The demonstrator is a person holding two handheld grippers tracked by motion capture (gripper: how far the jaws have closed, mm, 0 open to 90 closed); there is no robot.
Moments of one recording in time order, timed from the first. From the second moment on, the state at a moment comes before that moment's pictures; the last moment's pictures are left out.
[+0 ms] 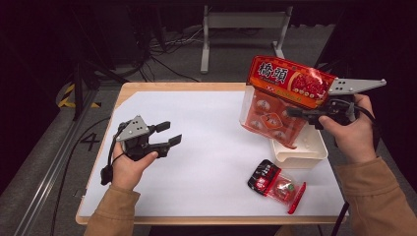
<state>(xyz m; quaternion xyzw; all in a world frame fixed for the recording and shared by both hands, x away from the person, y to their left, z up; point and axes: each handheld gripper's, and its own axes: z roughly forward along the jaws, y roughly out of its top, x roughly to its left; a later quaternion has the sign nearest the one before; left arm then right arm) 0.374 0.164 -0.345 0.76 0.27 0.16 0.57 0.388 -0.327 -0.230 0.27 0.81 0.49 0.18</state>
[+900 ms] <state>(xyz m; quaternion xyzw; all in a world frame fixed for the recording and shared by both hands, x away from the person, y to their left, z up) 0.380 0.176 -0.370 0.76 0.31 0.18 0.54 0.401 -0.371 -0.235 0.35 0.78 0.47 0.24</state>
